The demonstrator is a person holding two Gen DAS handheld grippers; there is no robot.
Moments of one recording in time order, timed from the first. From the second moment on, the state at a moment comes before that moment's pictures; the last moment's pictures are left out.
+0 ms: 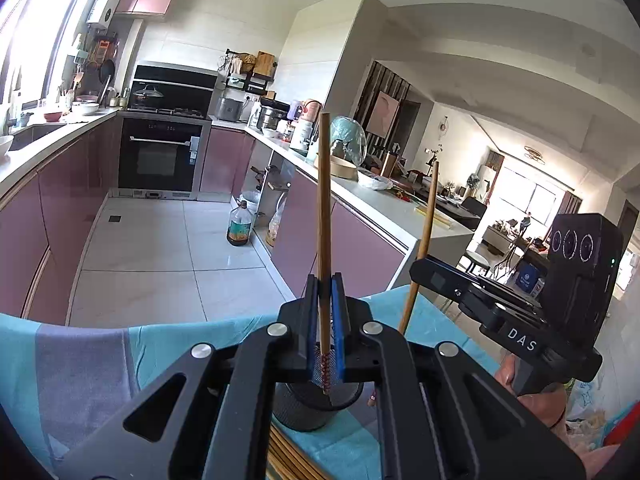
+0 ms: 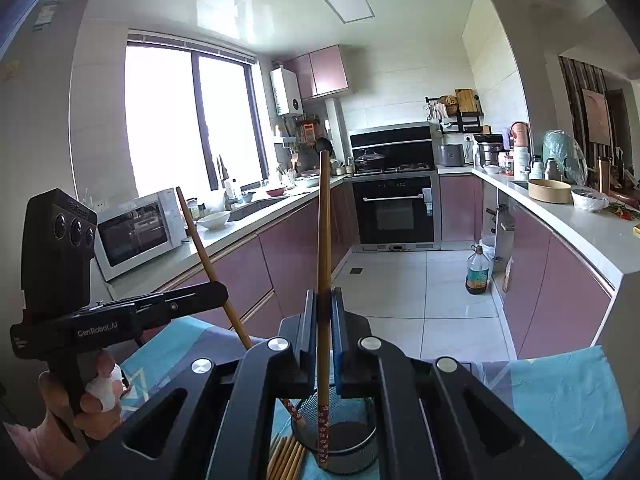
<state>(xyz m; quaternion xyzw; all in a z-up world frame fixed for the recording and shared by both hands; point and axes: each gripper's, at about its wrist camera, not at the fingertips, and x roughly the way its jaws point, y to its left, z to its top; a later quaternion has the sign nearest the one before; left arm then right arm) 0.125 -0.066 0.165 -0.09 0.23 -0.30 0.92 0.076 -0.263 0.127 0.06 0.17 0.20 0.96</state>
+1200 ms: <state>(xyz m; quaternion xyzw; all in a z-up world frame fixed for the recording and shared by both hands) 0.173 -0.117 0.054 -0.02 0.32 -0.25 0.91 0.128 -0.239 0.049 0.04 0.30 0.15 0.94</state>
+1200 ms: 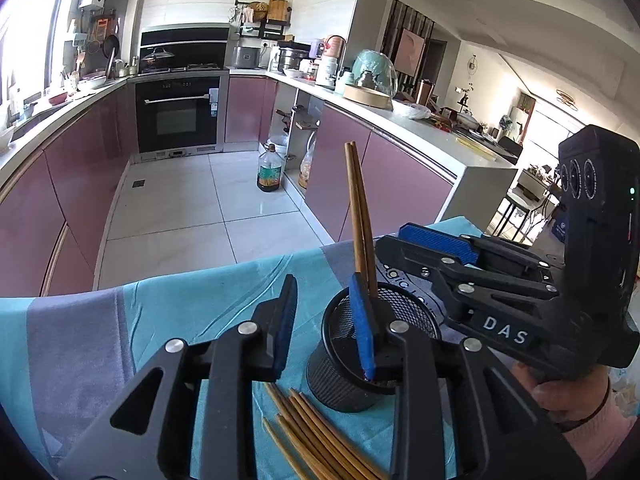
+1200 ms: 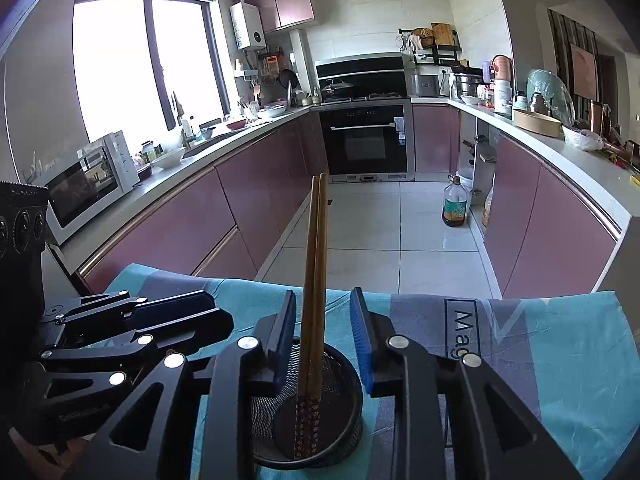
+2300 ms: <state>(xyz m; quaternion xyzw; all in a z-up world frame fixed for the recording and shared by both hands) 0.070 -0.040 -0.034 -0.02 0.37 -0.19 0.91 0.018 -0.205 -0.010 0.01 0.34 0.19 0.92</state>
